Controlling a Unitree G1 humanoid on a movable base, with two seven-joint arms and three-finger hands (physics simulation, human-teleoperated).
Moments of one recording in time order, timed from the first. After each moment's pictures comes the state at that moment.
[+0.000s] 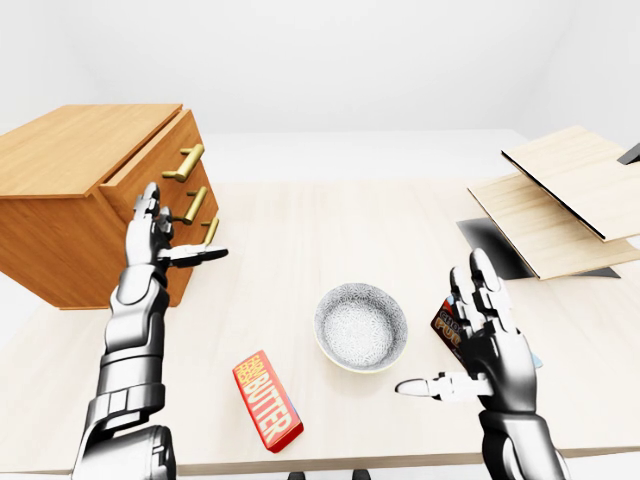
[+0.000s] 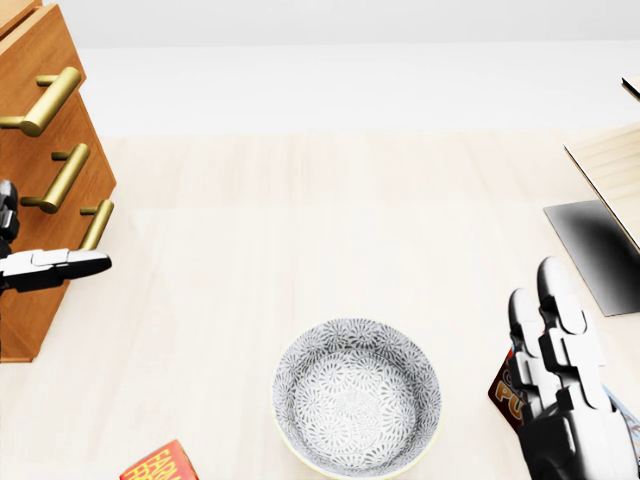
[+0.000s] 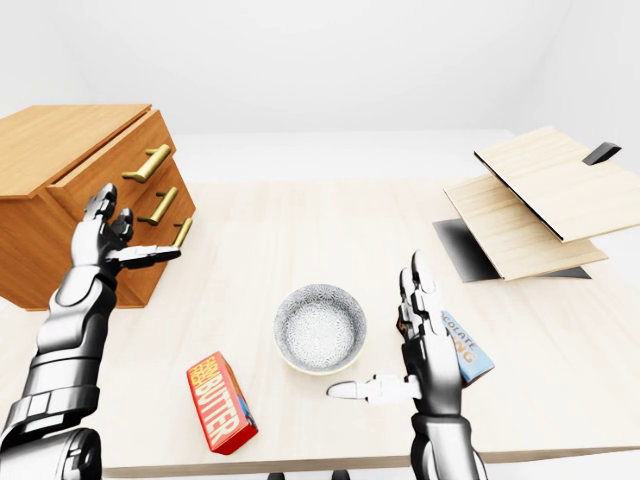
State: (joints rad) left arm -0.51 0.39 0.29 0.42 -0.19 0.09 -0.07; right arm 0.47 0.02 -0.01 -0.64 0.04 -0.09 0.12
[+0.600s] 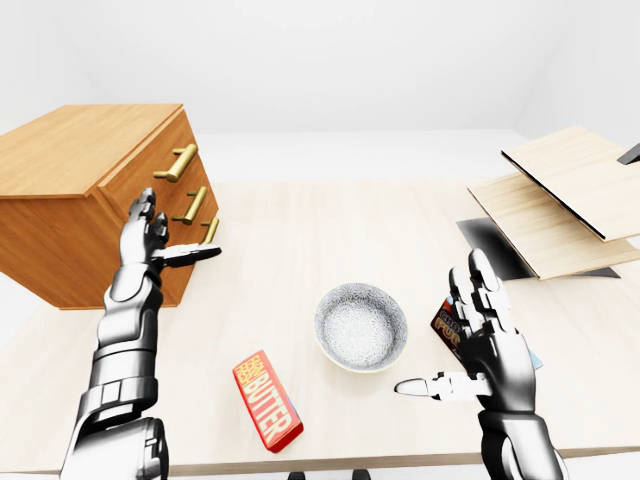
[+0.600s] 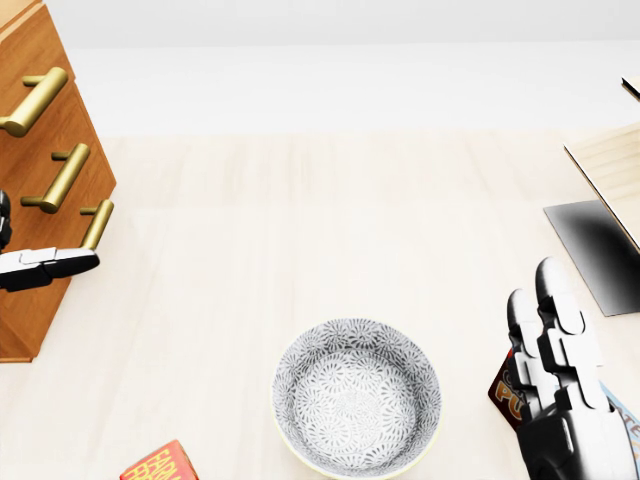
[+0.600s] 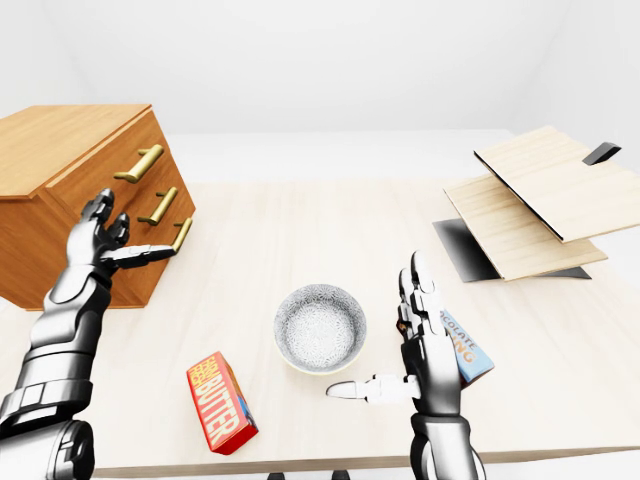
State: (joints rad) left arm -0.55 0.44 0.29 0.53 -0.24 0.09 -0.08; right arm 0.47 0.01 -0.01 -0.63 0.04 -0.09 0.12
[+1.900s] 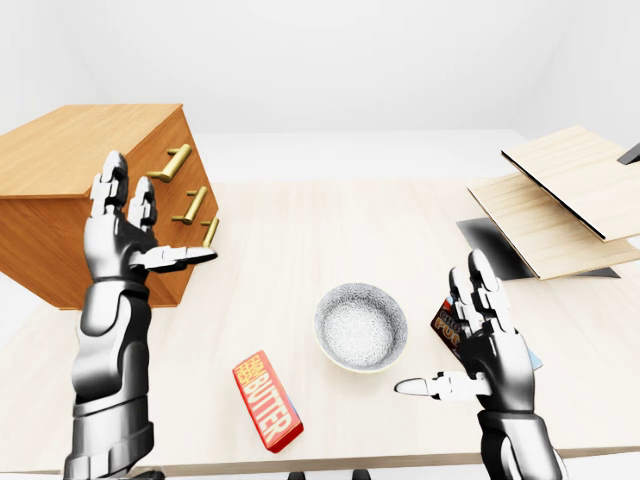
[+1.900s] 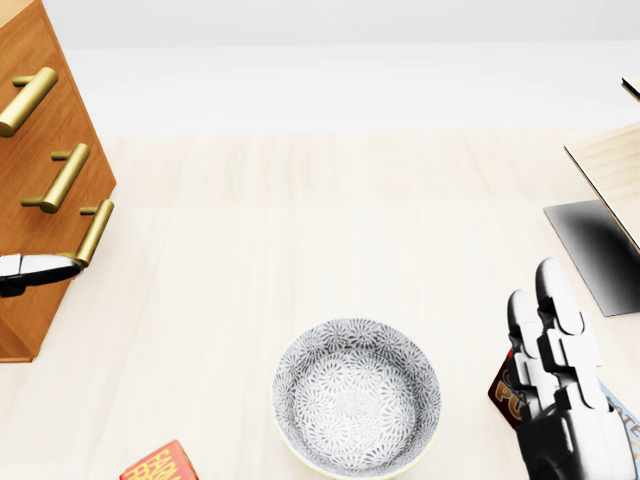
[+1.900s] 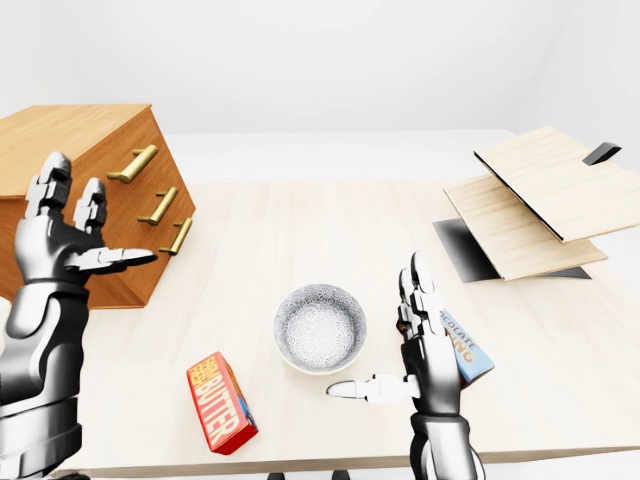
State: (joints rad) left arm -0.32 0.37 0.34 -0.03 -0.39 0.09 -0.09; right arm 0.47 0.01 -0.01 -0.63 0.04 -0.09 0.11
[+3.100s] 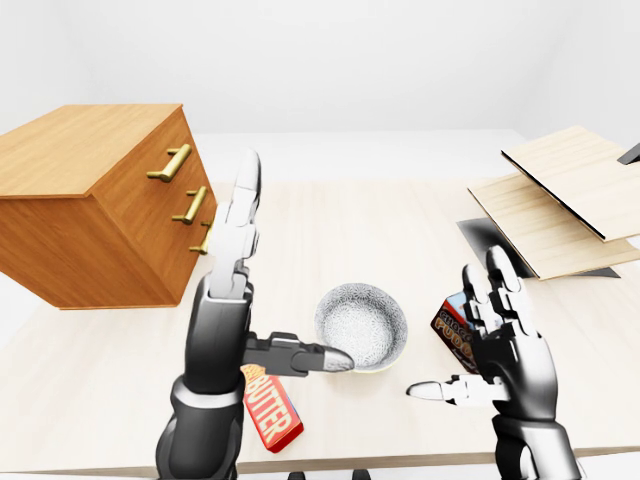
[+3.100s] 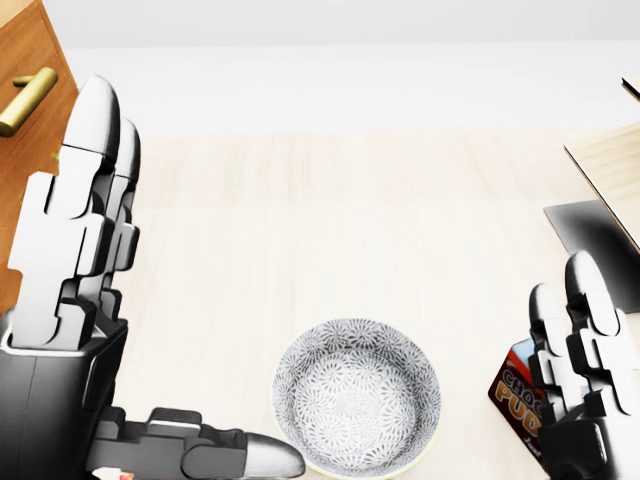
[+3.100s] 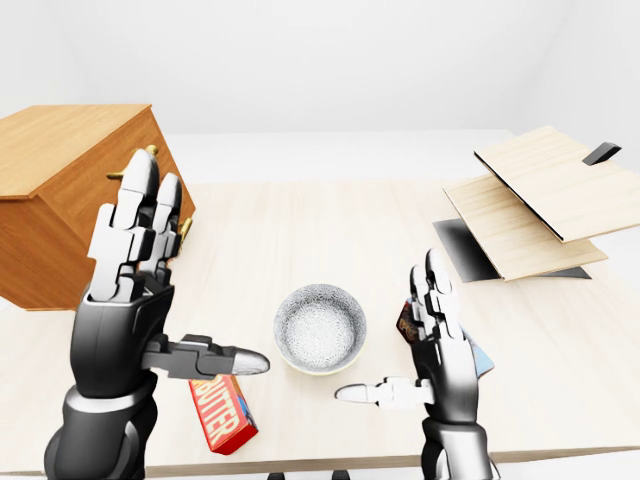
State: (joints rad) left arm 0.10 0.03 -0.25 -0.90 0.37 0.09 -0.07; right arm 0.49 0.04 -0.06 -0.69 0.08 -0.09 0.16
